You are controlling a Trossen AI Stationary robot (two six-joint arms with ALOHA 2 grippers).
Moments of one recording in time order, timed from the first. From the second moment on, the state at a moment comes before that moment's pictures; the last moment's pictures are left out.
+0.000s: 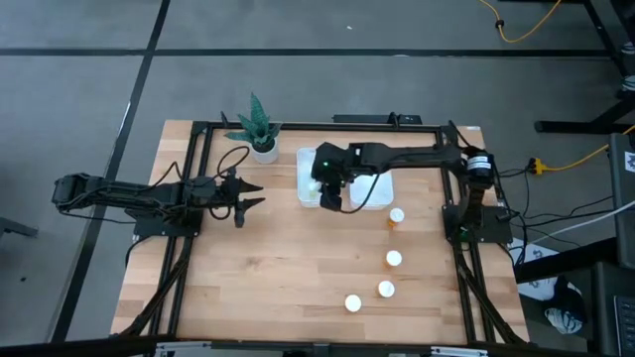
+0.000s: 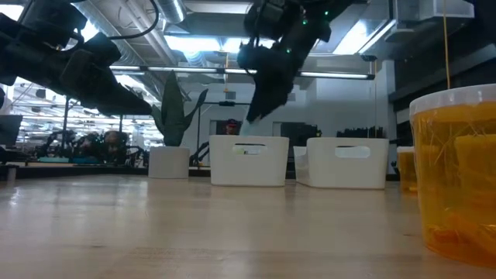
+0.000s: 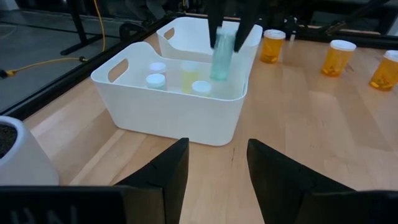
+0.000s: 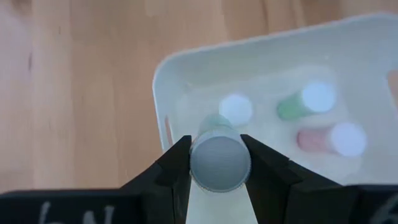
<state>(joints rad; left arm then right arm) 0.09 0.57 0.08 0.19 -0.20 -0.11 -0.18 1.89 1.49 -0.62 -0.08 -0.03</state>
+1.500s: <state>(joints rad) 0.09 0.57 0.08 0.19 -0.20 -0.11 -0.23 2.00 1.49 -0.66 -0.08 -0.03</state>
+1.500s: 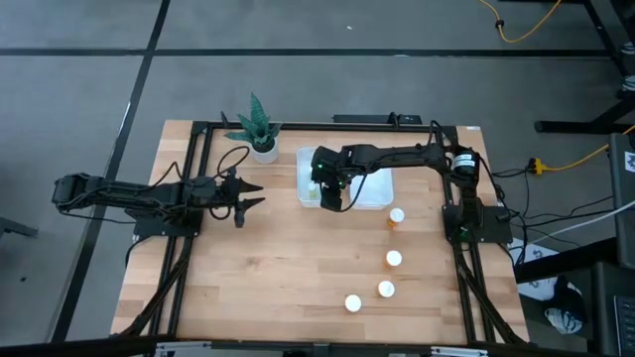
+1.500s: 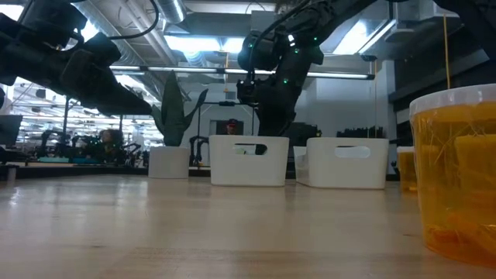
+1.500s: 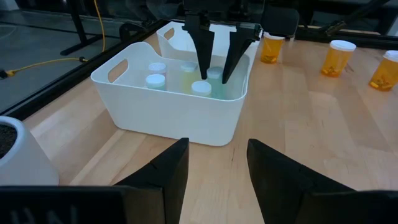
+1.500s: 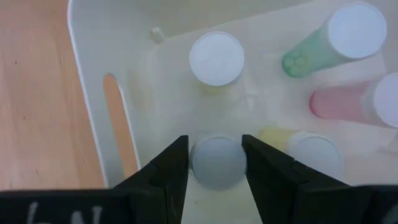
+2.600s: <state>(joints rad) 0.09 0.57 0.08 0.19 -0.20 -0.11 -0.23 2.00 1.49 -0.69 -0.08 -0.01</state>
